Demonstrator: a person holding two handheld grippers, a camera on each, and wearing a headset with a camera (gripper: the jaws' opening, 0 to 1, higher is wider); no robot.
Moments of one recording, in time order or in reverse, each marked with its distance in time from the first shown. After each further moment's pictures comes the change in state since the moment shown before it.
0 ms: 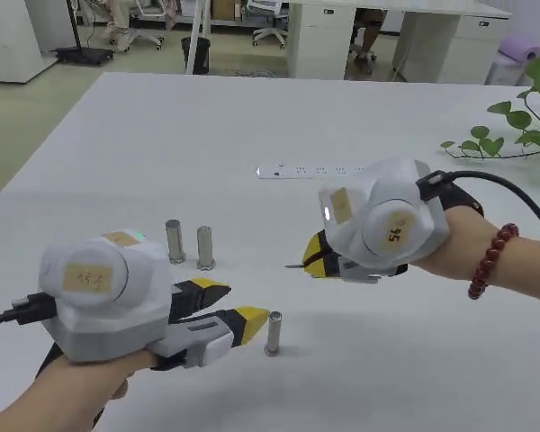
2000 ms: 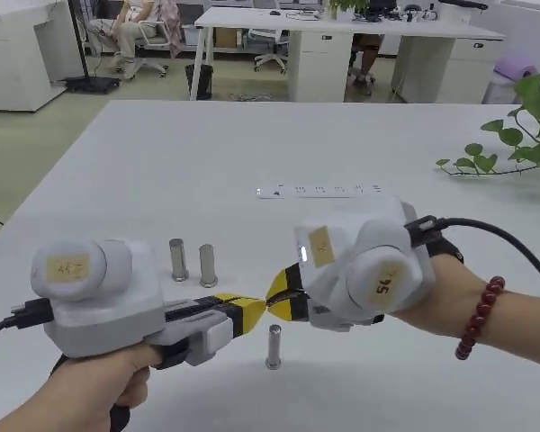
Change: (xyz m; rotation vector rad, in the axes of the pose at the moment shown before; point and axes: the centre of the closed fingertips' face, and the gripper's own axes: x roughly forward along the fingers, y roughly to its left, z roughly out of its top) left arm -0.006 -0.019 0.018 -0.175 -0.073 -0.085; right arm -0.009 0.028 0.052 0.044 -0.146 -0.009
